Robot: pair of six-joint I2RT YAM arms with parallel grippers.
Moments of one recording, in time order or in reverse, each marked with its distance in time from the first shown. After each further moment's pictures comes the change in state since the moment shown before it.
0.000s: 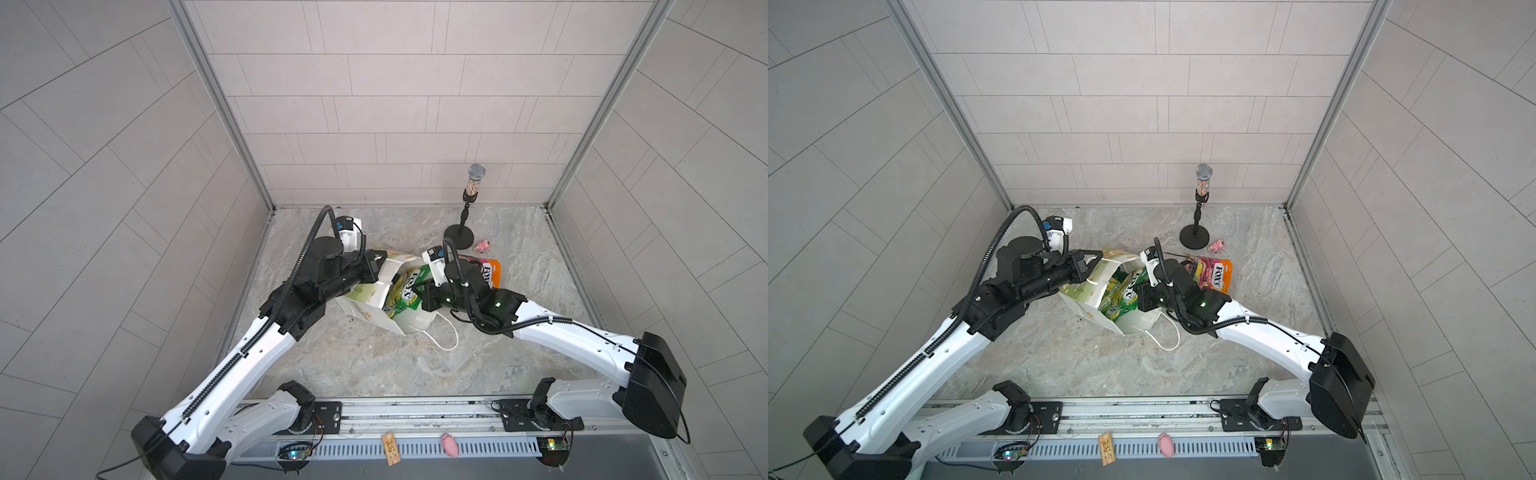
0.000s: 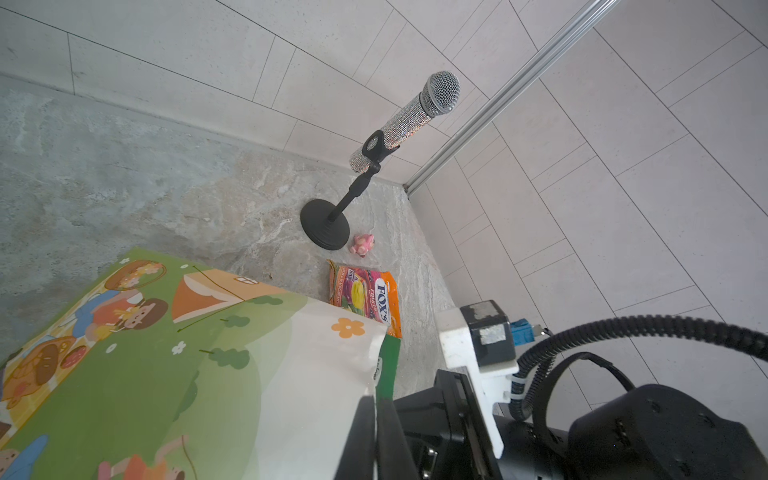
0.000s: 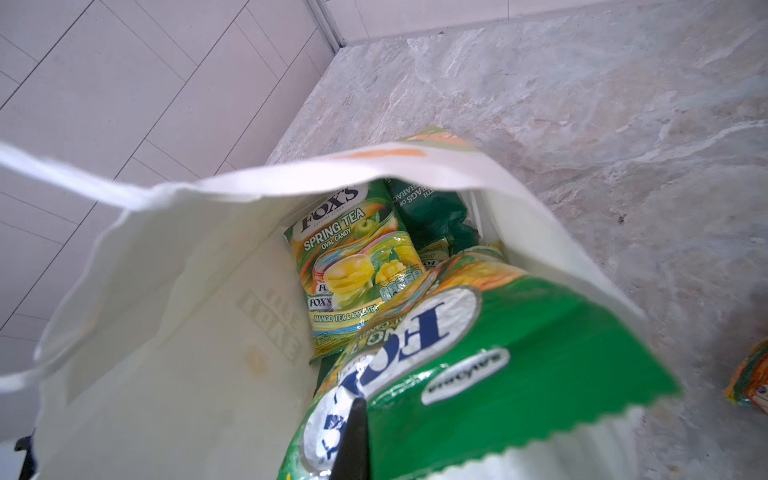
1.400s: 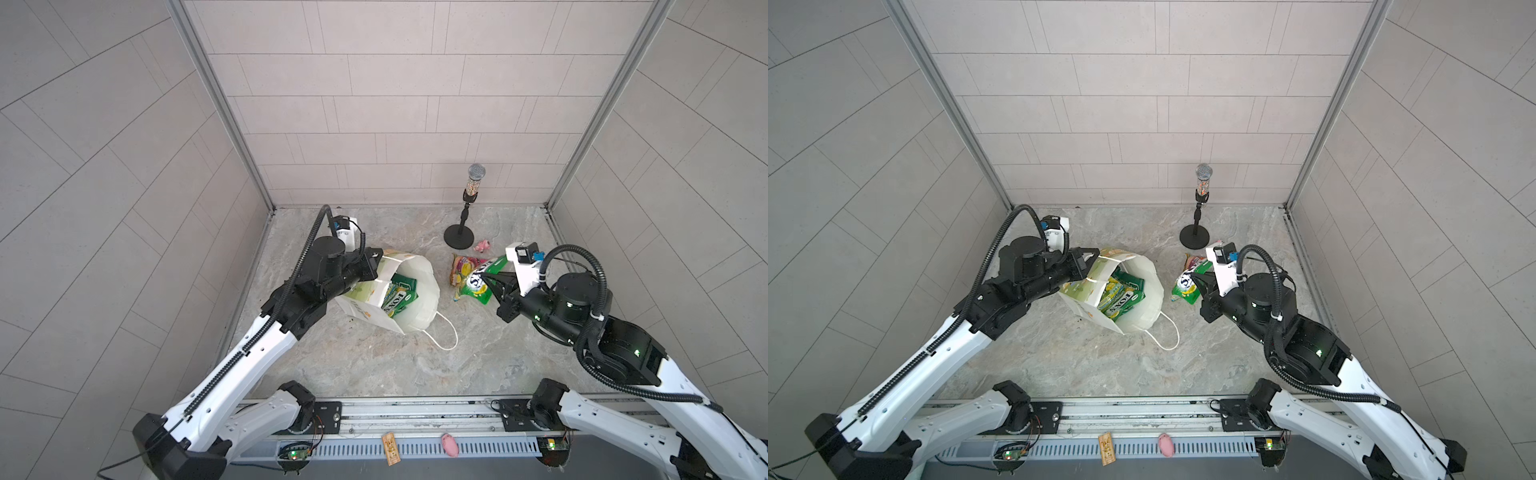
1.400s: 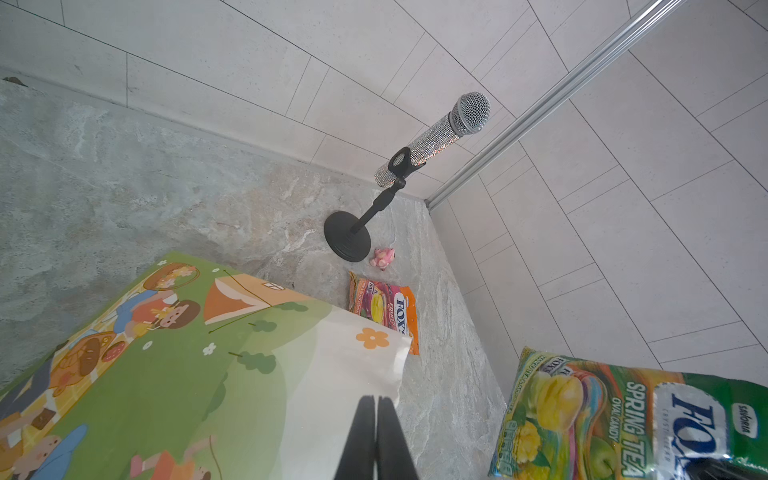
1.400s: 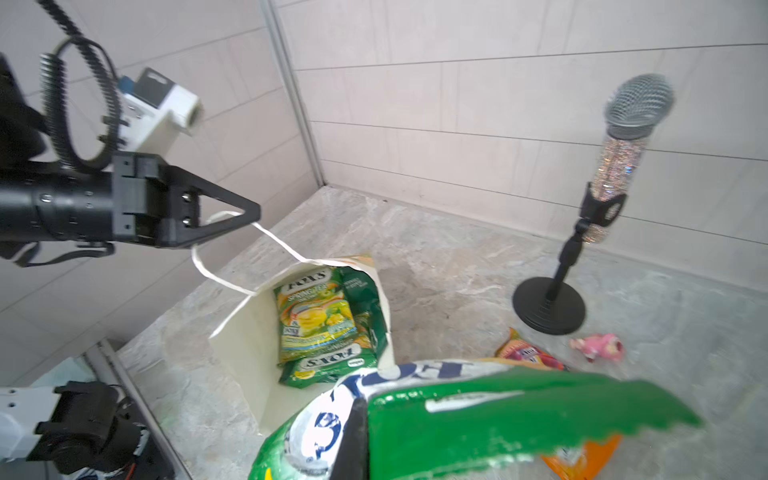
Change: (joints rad) left arm 0.000 0.006 0.000 -0.005 -0.089 -0.018; right arm -0.033 -0.571 0.153 -0.481 0.248 -0.291
